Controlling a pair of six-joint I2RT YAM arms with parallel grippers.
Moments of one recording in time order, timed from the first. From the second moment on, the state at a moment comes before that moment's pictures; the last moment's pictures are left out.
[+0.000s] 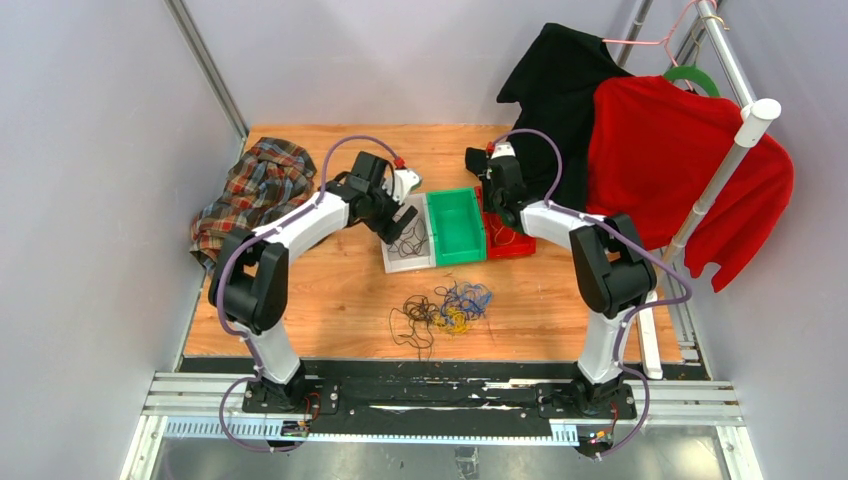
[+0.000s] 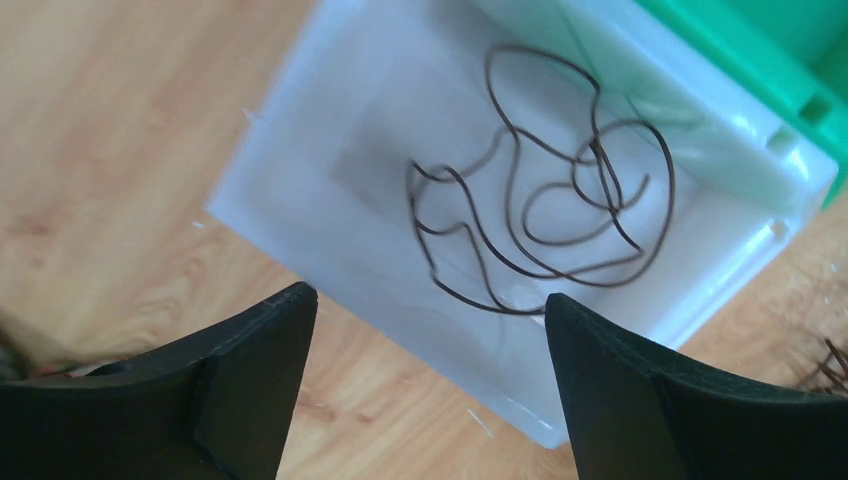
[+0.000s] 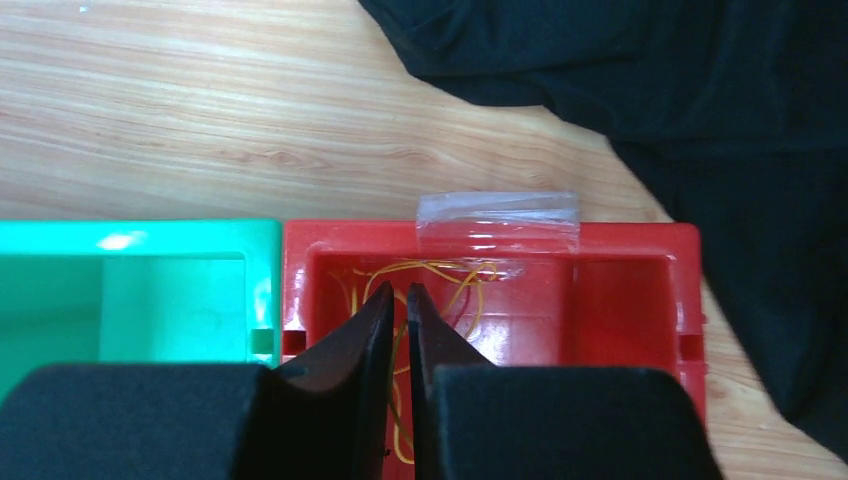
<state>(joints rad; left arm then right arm) -0.43 1.75 1.24 -0.46 0.15 0.36 0.42 1.90 1.19 0.10 0.18 0.16</state>
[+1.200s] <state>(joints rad) -0.58 1.43 1.16 -0.77 0.45 0.53 0.89 1.34 0.71 -0.04 0.24 0.22</state>
